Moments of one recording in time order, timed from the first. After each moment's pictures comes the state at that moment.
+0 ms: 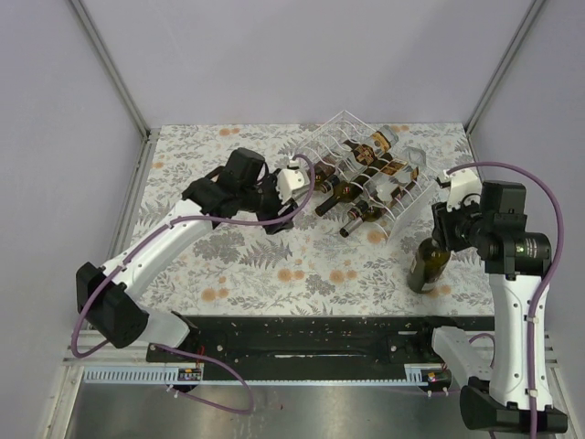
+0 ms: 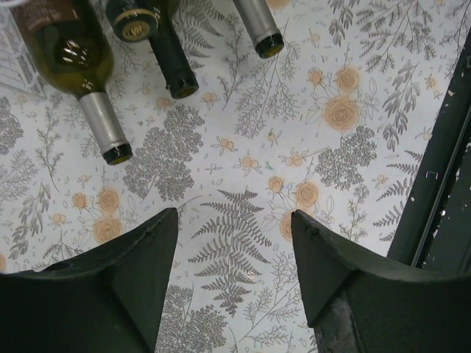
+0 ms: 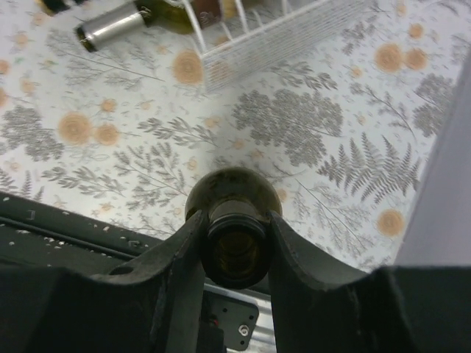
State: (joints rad) left arm -0.62 1.39 1.30 -0.69 0.43 0.46; right arm -0.07 0.86 1.27 -1.18 -0.18 -0.34
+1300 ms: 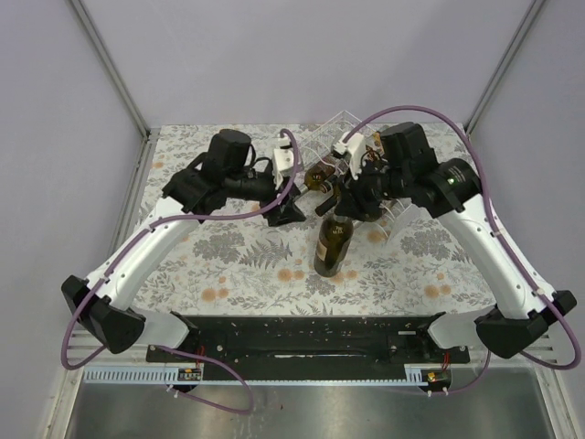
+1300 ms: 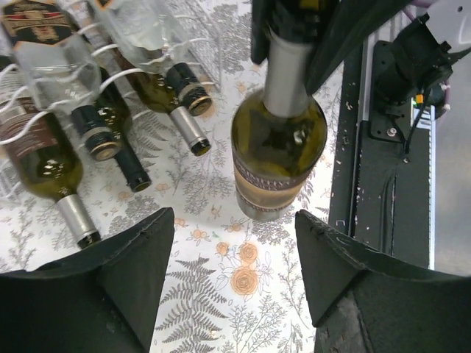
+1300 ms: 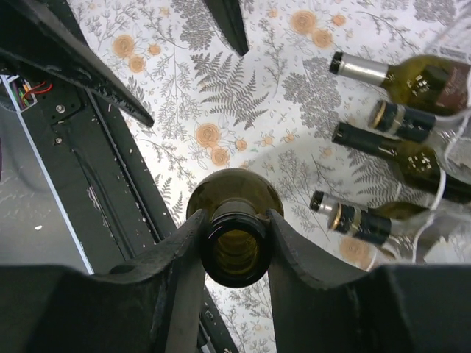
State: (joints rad) left arm -0.63 1.38 1.49 -0.70 0.71 0.34; right arm 0.56 1.32 1.69 -1.08 -0.46 -0.26
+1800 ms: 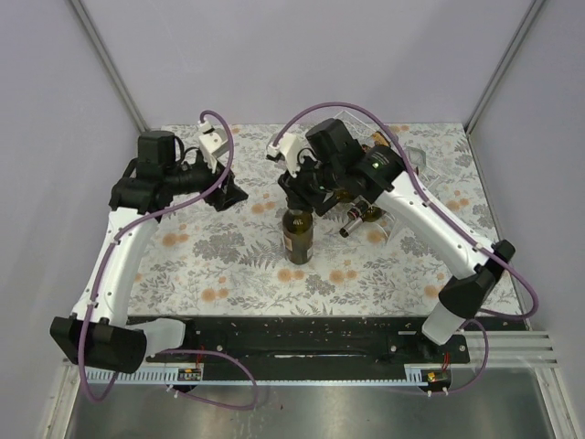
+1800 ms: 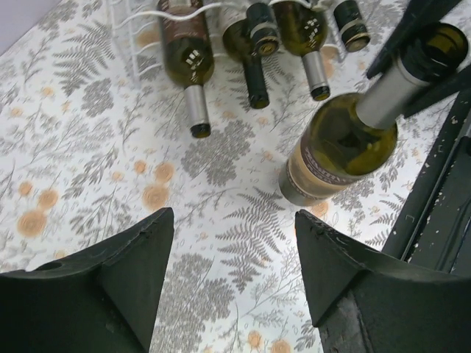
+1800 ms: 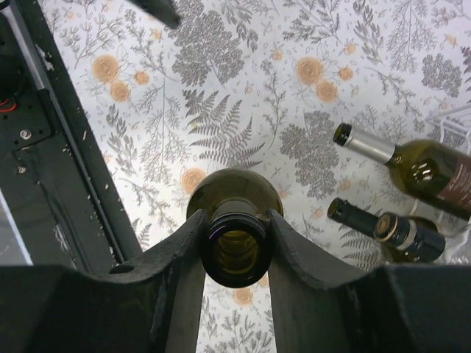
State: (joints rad) left arm -0.17 1.24 1.37 -0.74 0.78 0.37; right arm 0.81 1.64 1.90 -0.98 -0.27 -0.25
